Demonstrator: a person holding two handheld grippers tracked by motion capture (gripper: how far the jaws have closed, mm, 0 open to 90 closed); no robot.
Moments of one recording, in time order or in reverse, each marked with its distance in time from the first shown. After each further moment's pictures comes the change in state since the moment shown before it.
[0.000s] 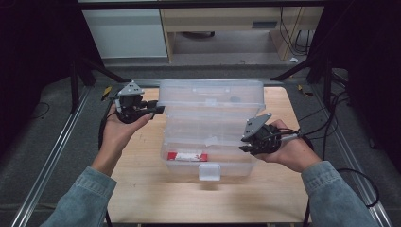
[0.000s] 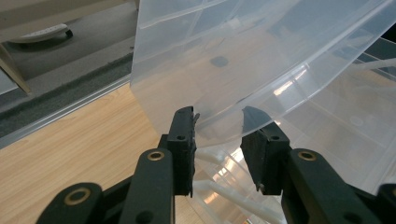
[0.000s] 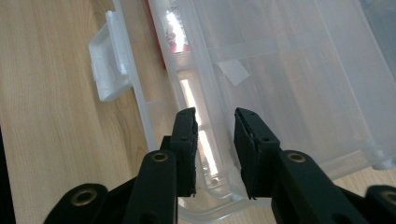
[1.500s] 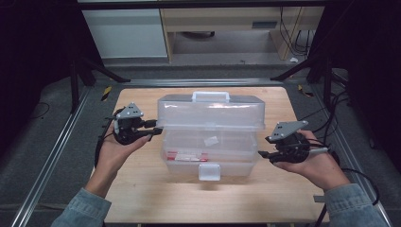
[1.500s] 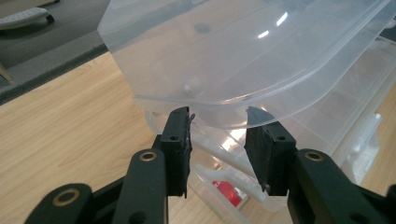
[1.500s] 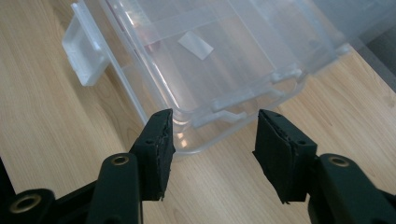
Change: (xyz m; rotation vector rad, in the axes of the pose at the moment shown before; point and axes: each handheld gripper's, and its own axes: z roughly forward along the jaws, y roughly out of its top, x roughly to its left) left arm -0.024 -0.046 -0.011 0.057 -0.045 0.032; right arm 0.010 -0.049 -0.040 -0.051 -0.138 0.207
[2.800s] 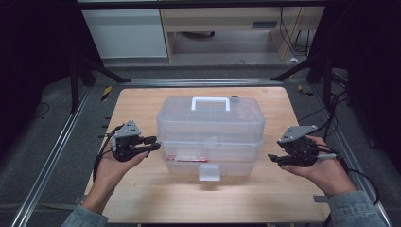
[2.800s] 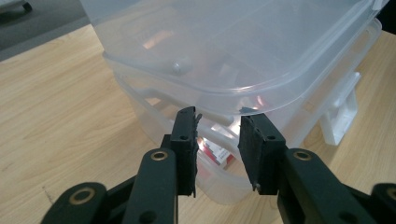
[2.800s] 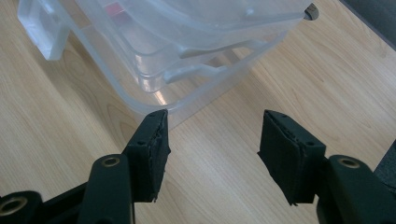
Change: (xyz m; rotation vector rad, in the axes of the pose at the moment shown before) left arm -0.014 -0.042 -0.002 0.013 -0.053 -0.005; right arm -0.009 -0.032 0.002 0.049 -0.051 0.105
